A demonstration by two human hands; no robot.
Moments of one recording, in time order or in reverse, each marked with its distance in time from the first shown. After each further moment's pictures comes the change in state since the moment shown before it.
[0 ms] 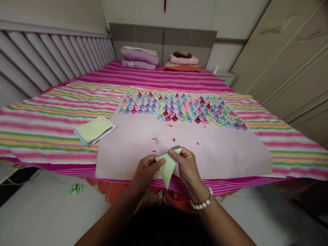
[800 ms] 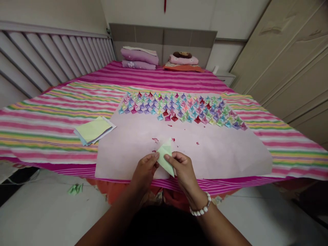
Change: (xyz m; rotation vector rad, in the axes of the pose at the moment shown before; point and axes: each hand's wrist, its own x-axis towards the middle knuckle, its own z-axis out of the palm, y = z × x) left_hand 0.006 -0.005 0.004 -0.285 0.072 -0.058; right_hand -0.011 0.009 0.000 -0.055 -0.013 0.118
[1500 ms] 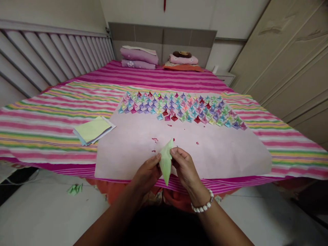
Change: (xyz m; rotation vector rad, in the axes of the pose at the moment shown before) left_hand 0.000 -0.004 0.004 -0.183 -0.228 -0.209; right_hand 0.002 -0.012 -0.002 0.067 -0.119 0.014
